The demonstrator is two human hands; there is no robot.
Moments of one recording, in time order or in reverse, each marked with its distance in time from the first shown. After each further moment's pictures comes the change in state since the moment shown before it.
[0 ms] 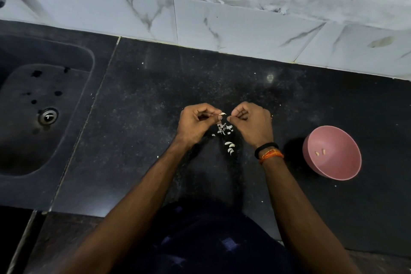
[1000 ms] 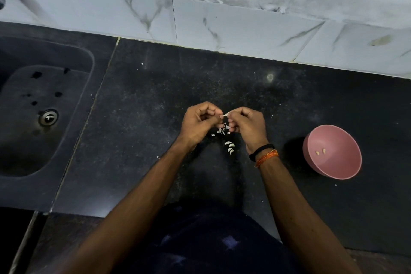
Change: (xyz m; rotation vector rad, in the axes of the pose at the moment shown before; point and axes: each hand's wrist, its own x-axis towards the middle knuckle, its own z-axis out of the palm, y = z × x) left_hand 0.001 -0.001 0.007 -0.118 -0.027 -0.058; right_hand -0.007 -0.002 0.016 0.661 -0.029 0.325
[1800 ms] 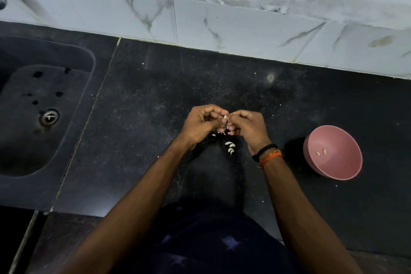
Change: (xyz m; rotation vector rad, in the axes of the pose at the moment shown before) left_hand 0.000 0.007 -0.001 -0.018 -0.153 -0.085; right_hand -0.001 -0.002 -0.005 -0.004 -0.114 0.036
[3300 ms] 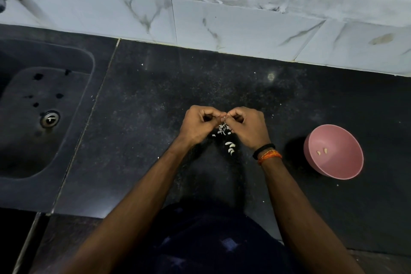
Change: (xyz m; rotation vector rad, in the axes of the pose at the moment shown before) left_hand 0.004 -0.002 -0.004 0.228 0.071 0.094; right_hand 0.004 -0.002 -0.004 -0.567 0.027 -0.376
